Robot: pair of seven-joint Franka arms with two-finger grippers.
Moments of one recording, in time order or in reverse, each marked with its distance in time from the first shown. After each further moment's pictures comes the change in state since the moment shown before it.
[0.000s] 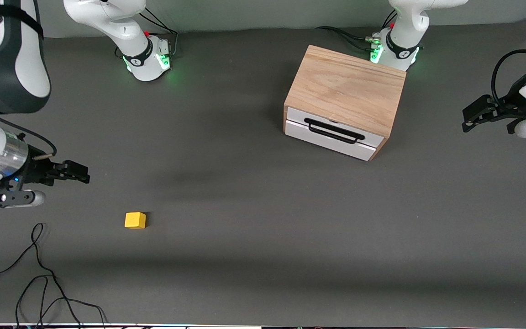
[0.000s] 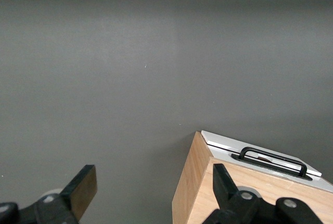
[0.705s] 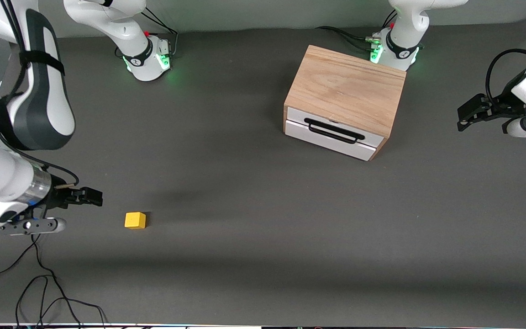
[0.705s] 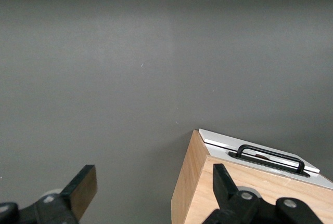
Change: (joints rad) left arm -0.002 0.000 -0.013 0.000 0.000 -0.004 0.001; right arm 0.001 0.150 0.001 0.048 0.000 0.121 0.000
